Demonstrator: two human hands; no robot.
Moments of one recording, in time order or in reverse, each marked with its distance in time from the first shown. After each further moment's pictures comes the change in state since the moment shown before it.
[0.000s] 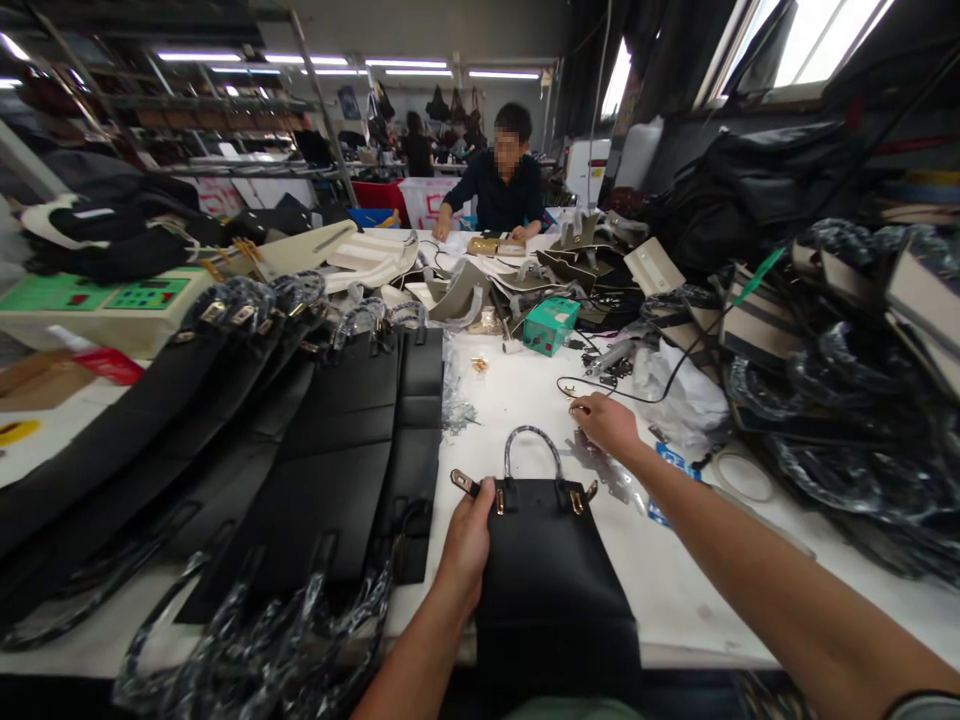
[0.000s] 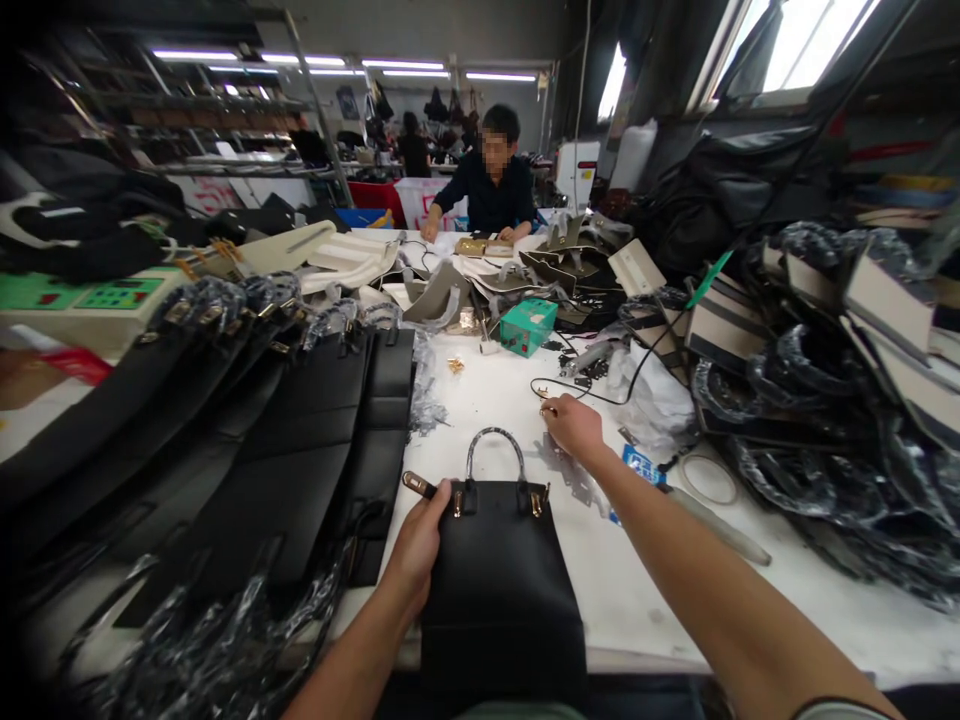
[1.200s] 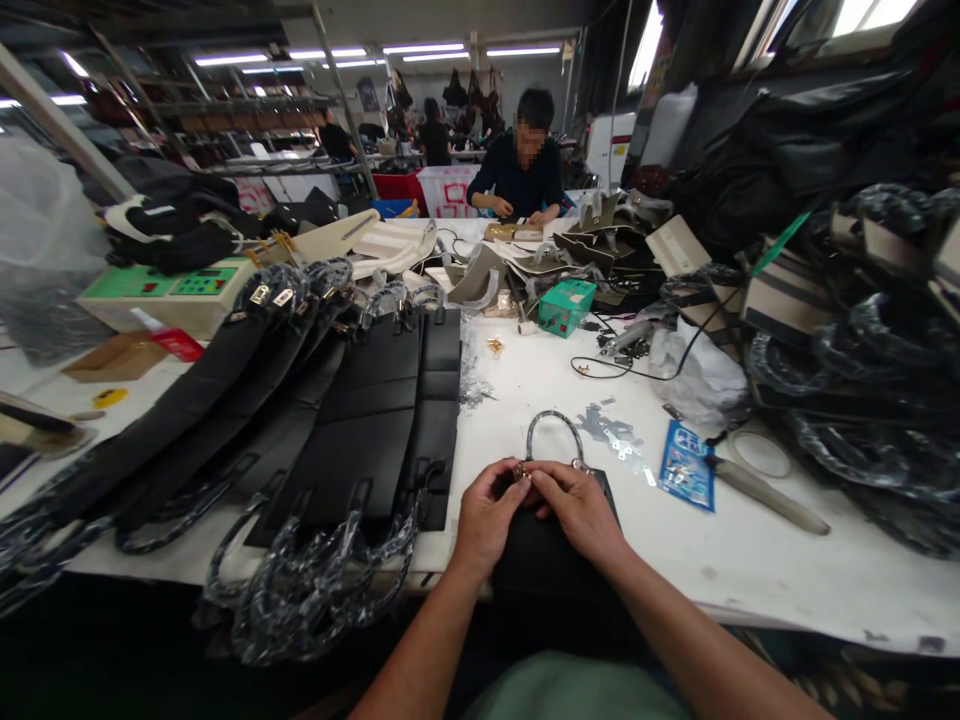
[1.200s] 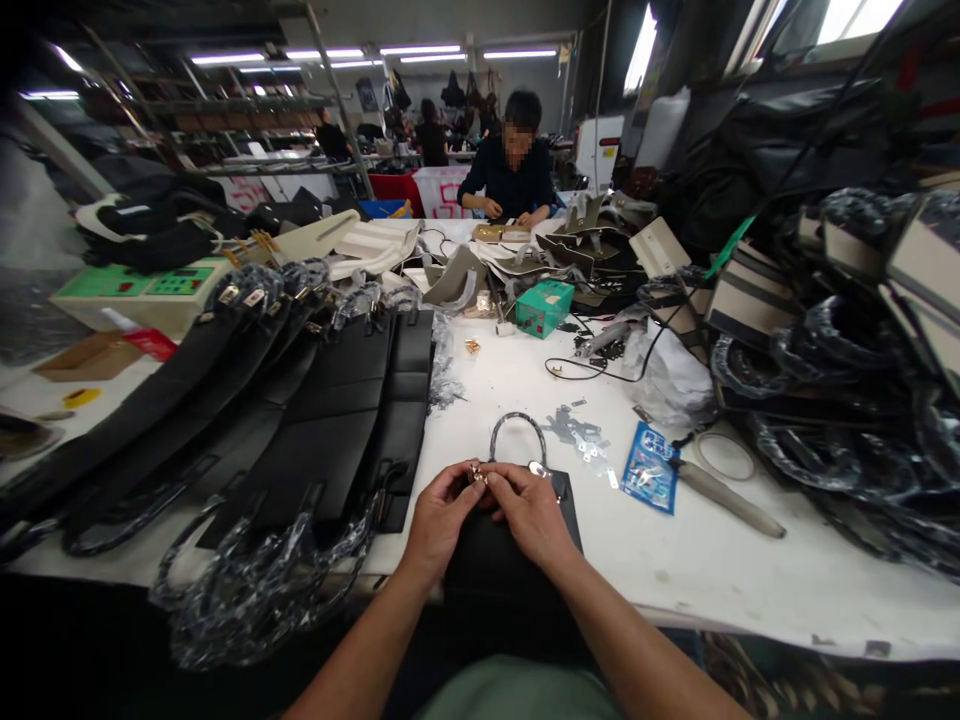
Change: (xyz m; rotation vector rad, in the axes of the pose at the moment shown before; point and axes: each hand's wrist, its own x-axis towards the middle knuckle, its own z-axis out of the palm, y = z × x) left_hand -0.013 -0.030 -0.015 0.259 -0.083 0.406; right_hand -0.173 -0.091 0.027 1.000 -0.307 0.020
